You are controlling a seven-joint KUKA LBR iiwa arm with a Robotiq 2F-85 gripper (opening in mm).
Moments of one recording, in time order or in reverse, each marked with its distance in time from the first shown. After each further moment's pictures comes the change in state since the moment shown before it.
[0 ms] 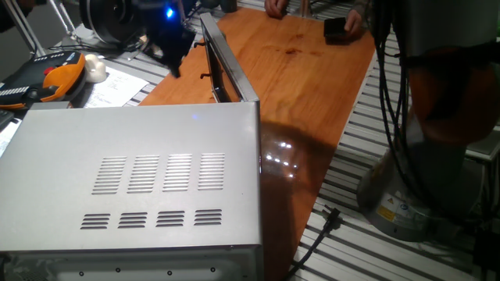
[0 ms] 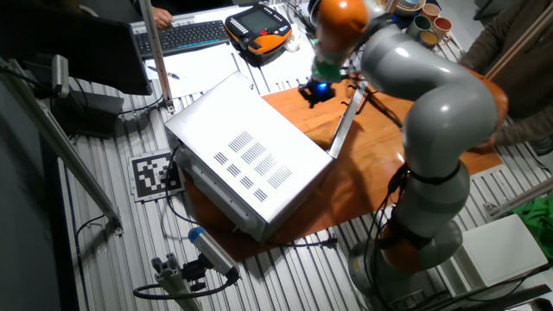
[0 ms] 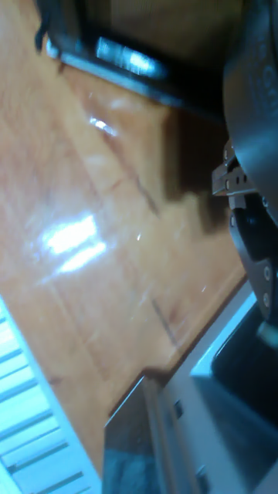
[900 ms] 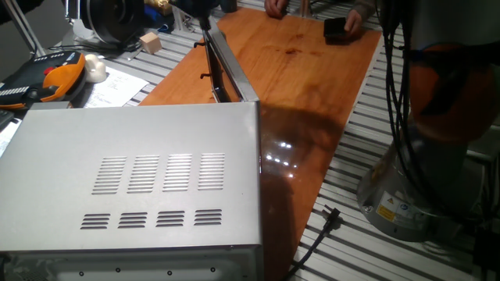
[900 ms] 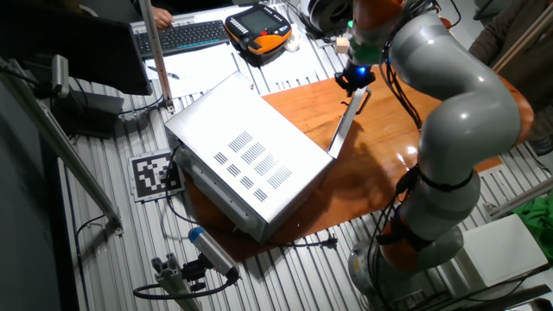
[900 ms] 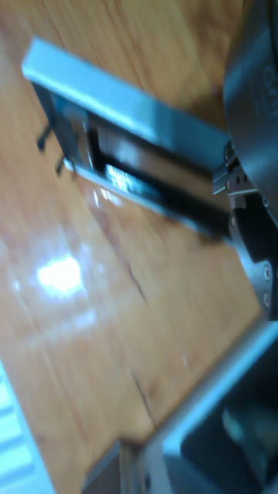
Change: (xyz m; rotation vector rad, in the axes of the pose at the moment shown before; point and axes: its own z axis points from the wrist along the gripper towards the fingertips) arm -0.004 -0.096 -0.061 0.152 -0.031 -0.074
